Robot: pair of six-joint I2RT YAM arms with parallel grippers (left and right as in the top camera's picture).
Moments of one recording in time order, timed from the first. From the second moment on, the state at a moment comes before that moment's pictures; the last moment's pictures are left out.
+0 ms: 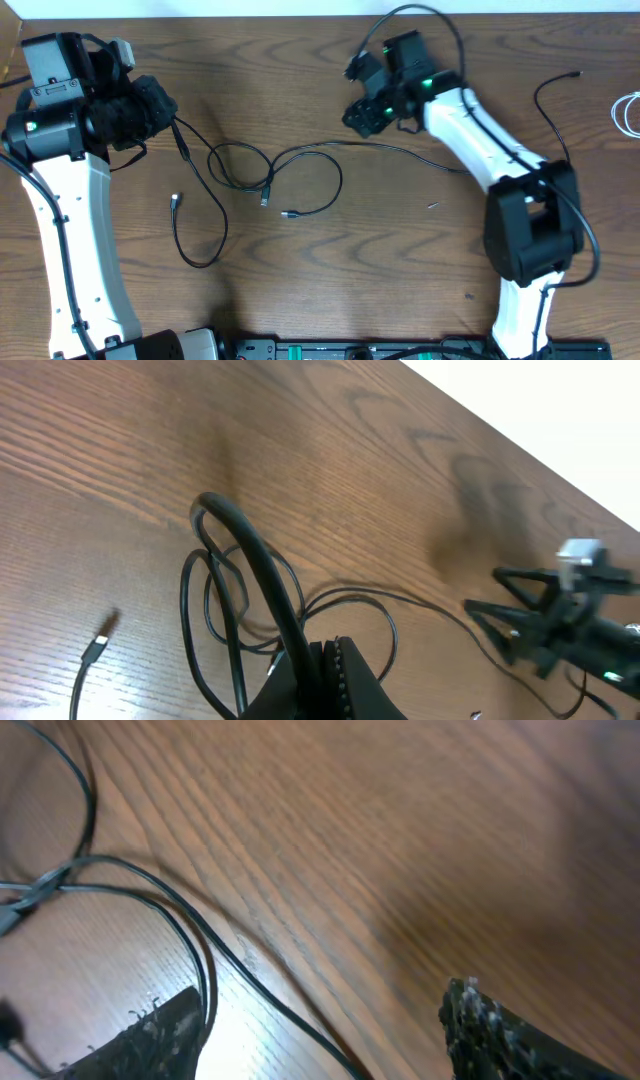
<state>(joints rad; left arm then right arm) 0.26 1.49 1.64 -1.12 0.38 -0.27 0.39 2.08 1.64 -0.57 -0.34 -0.27</state>
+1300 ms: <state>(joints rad) 0.23 1.49 1.64 -1.12 0.38 -0.27 0.47 2.26 1.64 -0.53 -0.35 -0.41</state>
